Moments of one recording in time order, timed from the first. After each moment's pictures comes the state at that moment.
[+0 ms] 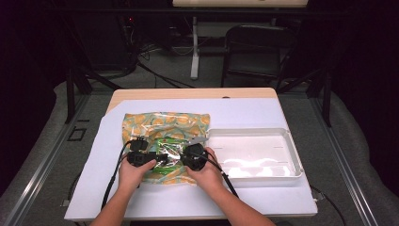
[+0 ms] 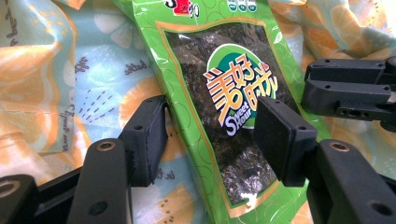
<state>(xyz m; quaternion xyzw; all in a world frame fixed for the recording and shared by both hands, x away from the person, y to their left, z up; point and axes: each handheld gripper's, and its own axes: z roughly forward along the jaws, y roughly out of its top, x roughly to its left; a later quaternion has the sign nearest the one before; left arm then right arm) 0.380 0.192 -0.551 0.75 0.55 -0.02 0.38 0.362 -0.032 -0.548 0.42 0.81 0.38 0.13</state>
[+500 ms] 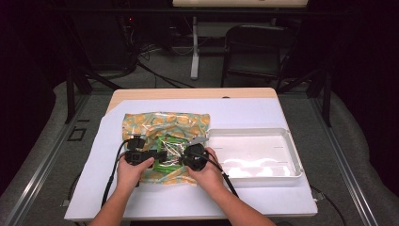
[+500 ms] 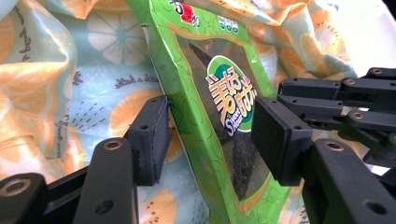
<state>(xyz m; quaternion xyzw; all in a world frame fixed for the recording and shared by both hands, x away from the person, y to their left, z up) 0.379 0.197 -0.542 0.73 0.55 -0.04 0.41 0.362 -0.034 -0.549 0.42 0.81 0.37 0.14</state>
